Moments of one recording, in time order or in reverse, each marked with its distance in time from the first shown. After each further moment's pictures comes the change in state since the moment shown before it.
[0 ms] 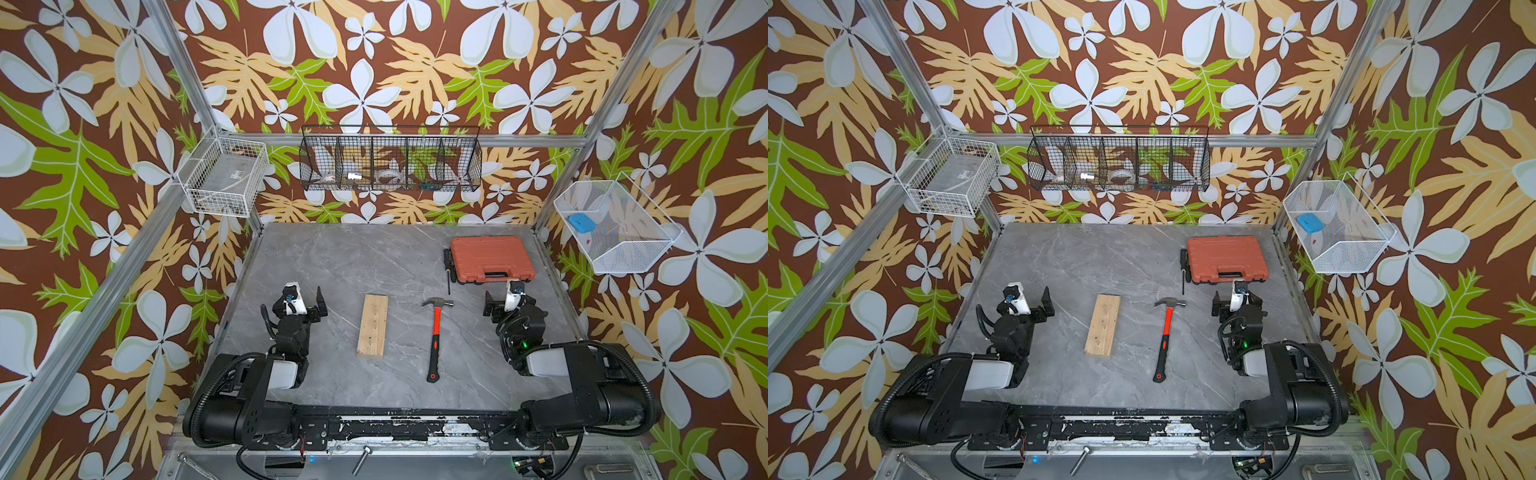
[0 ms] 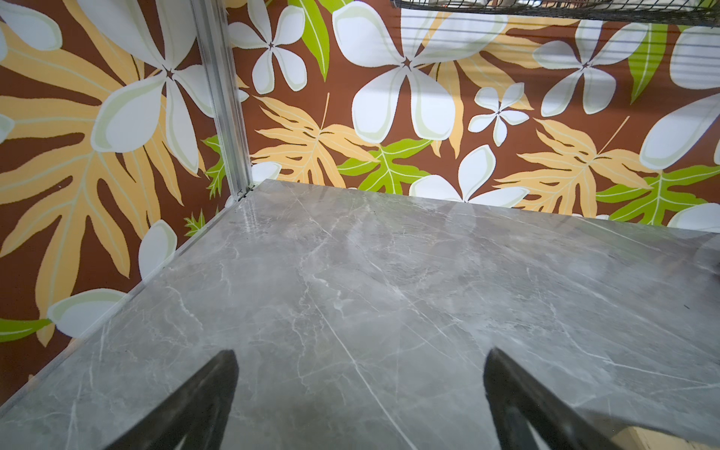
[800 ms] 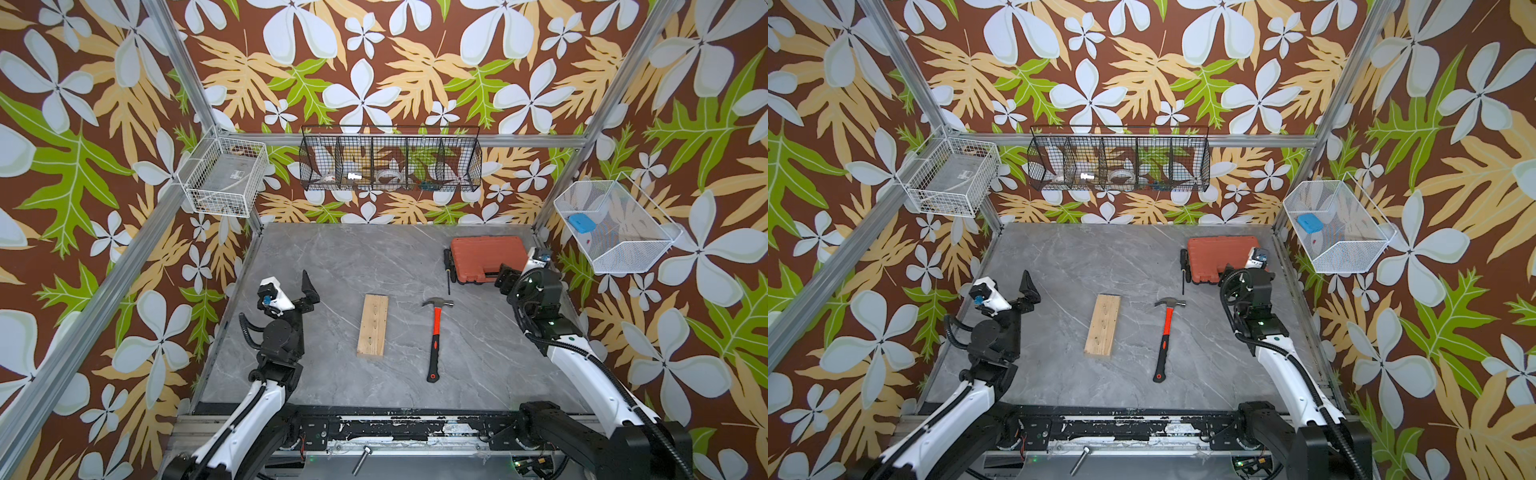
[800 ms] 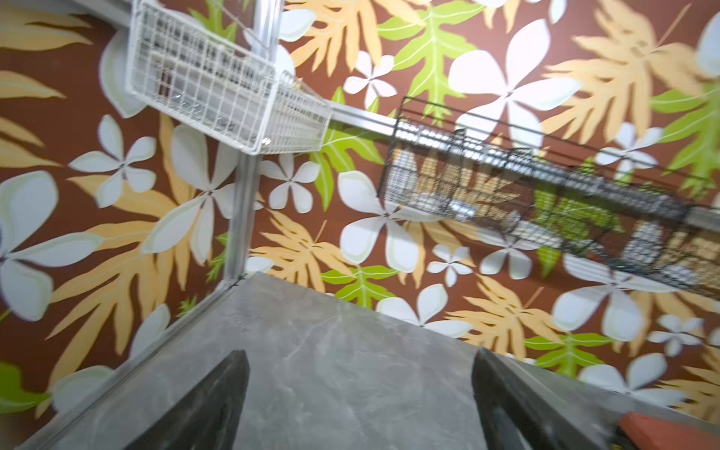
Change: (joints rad) left arm -0.103 -0.690 0.175 -0.608 -0.098 -0.173; right arm 0.217 -0.415 0.463 -1.070 0.143 0.401
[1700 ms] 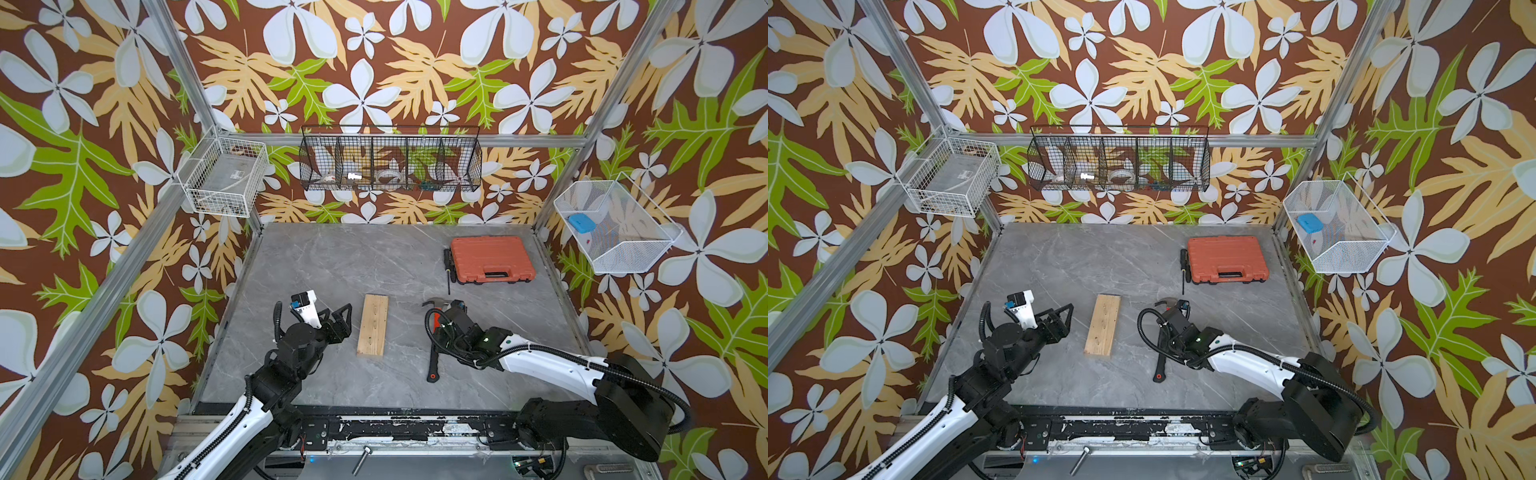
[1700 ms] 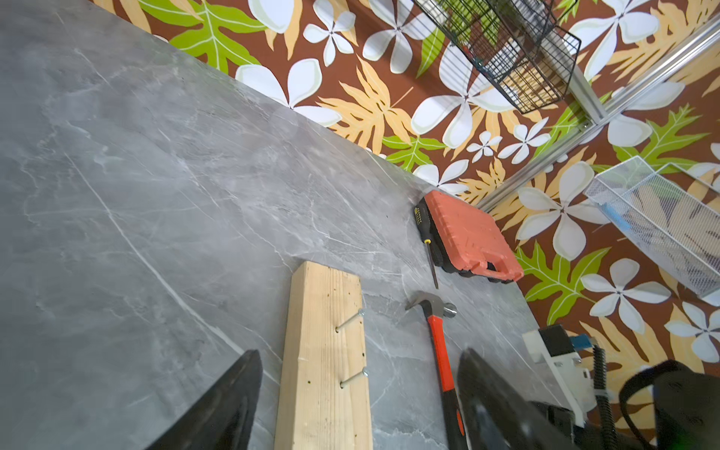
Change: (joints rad) left arm -0.385 -0.106 0.063 -0.632 0.131 -0.436; right arm 0.550 0.303 -0.045 -0.281 -0.047 0.526
